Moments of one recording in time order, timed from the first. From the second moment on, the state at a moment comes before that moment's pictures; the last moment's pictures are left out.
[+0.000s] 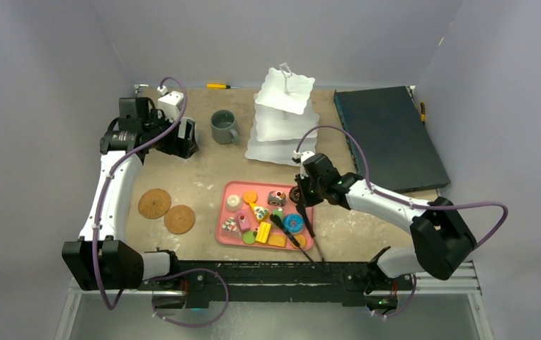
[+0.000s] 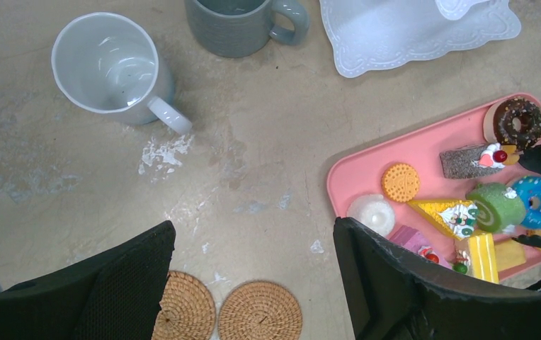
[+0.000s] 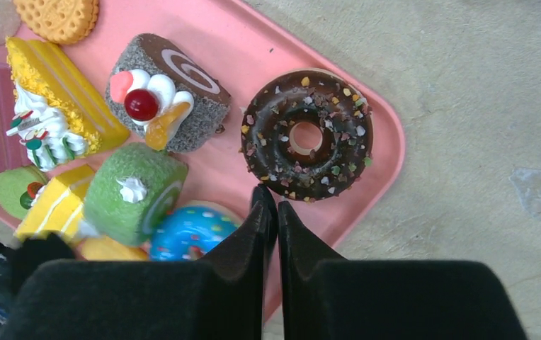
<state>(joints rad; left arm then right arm) 0.05 1.28 1.29 -0.80 0.42 0.25 0.70 1.40 0.78 -0.40 -0.03 0.29</state>
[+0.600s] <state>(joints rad) 0.02 1.25 1.25 -0.85 0.57 0.30 0.71 1.29 0.97 -0.53 0.02 0.21</state>
